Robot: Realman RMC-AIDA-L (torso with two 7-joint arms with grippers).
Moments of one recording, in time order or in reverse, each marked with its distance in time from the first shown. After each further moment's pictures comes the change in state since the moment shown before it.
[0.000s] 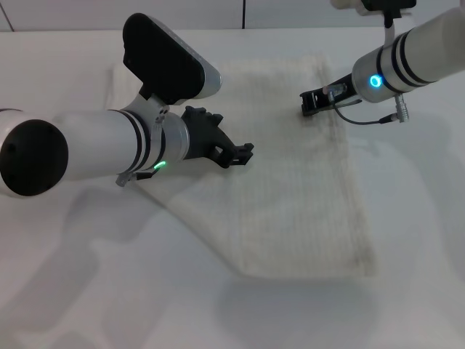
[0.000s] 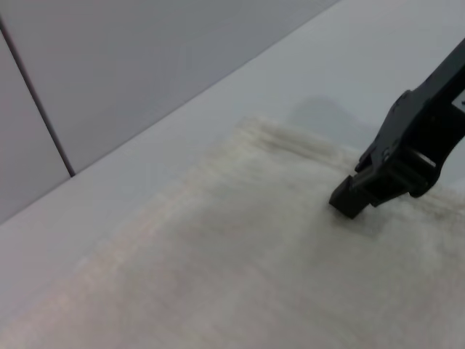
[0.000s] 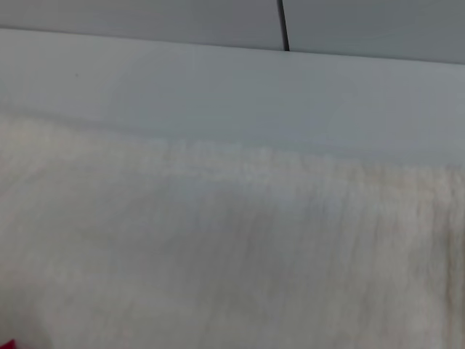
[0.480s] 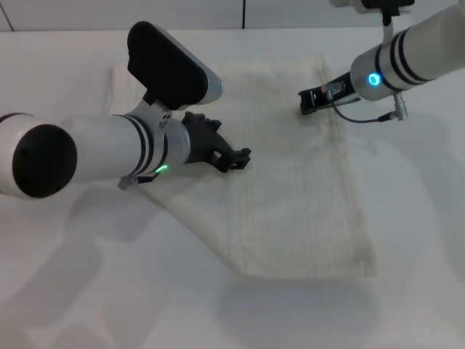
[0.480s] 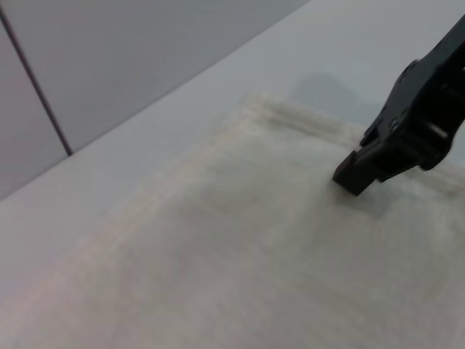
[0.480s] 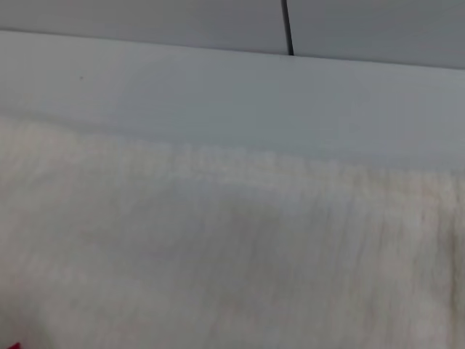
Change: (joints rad) left arm -0.032 -0.003 0.020 0.068 -0.001 0.031 -0.016; right arm 0.006 0.000 0.000 0.000 0.000 -0.001 0.000
